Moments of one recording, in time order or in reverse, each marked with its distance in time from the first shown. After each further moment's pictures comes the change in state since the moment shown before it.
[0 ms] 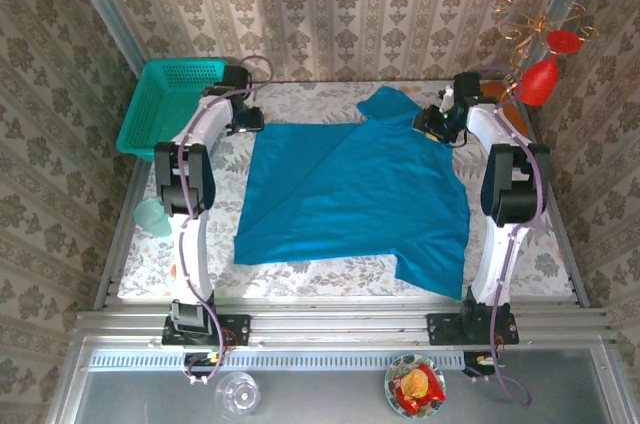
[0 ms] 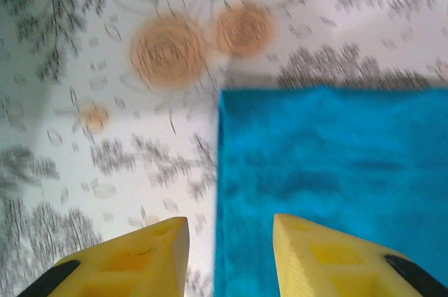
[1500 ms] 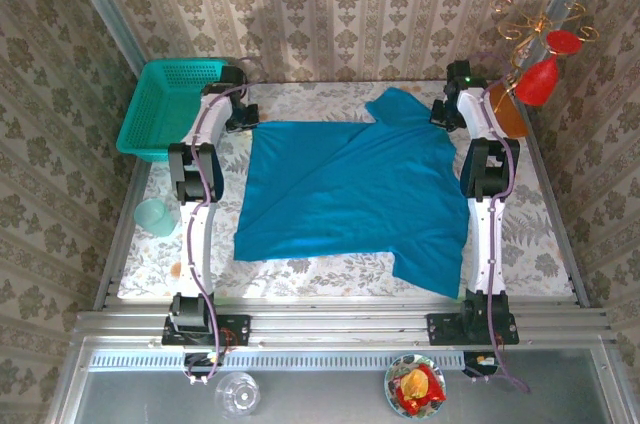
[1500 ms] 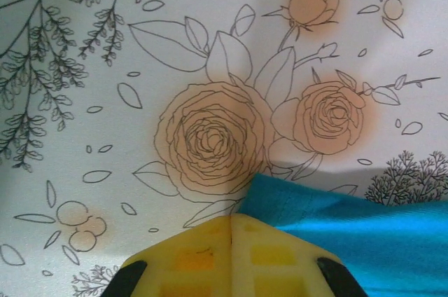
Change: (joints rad) left arm 0.052 0.302 0.375 -0.134 0.048 -0.116; right arm -0.021 0.486 0.713 -0.380 0.412 -0.124
